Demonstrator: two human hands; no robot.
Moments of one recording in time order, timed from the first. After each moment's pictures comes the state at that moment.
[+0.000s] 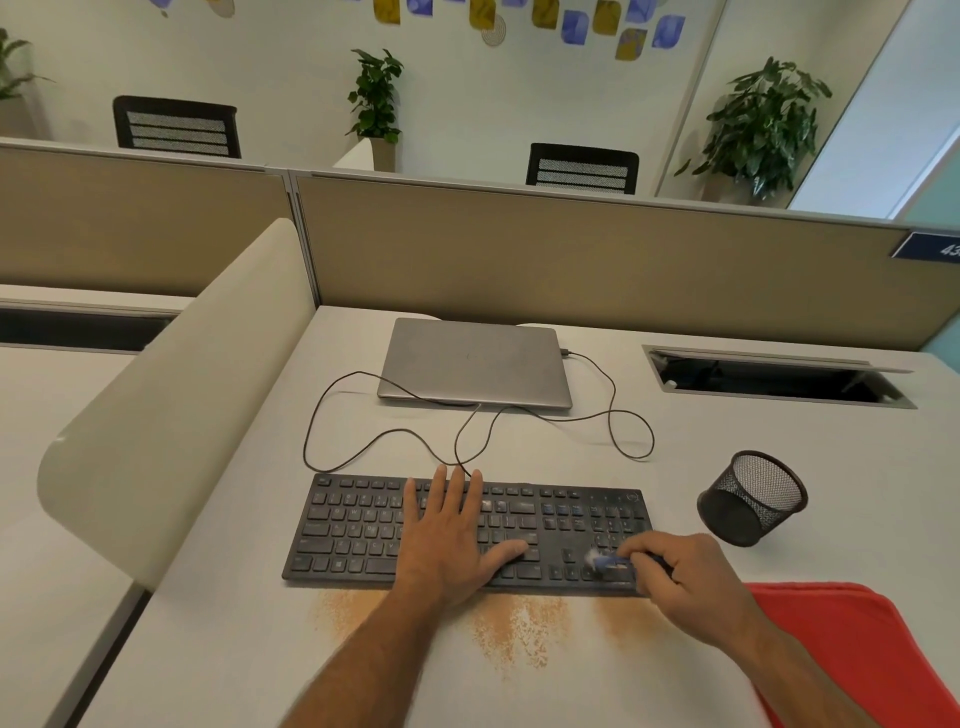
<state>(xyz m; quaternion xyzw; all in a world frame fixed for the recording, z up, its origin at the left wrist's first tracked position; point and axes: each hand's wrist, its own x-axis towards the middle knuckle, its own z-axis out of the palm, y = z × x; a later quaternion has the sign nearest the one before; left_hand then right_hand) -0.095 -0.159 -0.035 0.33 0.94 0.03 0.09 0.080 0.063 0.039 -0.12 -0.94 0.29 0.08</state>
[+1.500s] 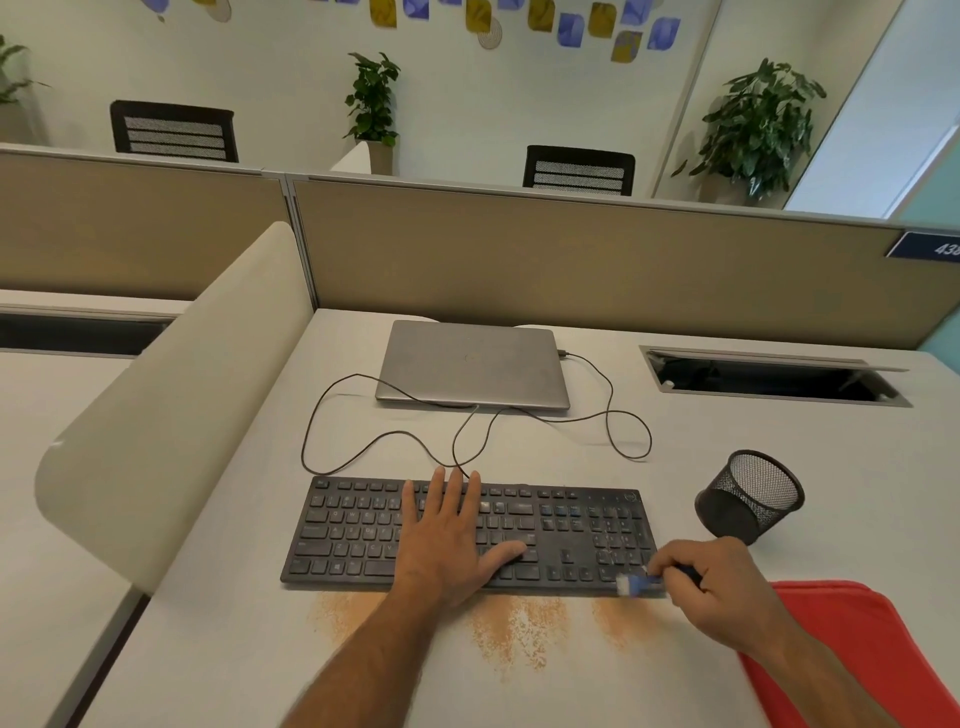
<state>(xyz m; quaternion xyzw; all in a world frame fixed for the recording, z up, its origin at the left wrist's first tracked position) -0.095 -0.159 -0.036 0.33 0.94 0.03 0.08 0.097 0.081 0.046 -0.12 -0.95 0.29 0.07</state>
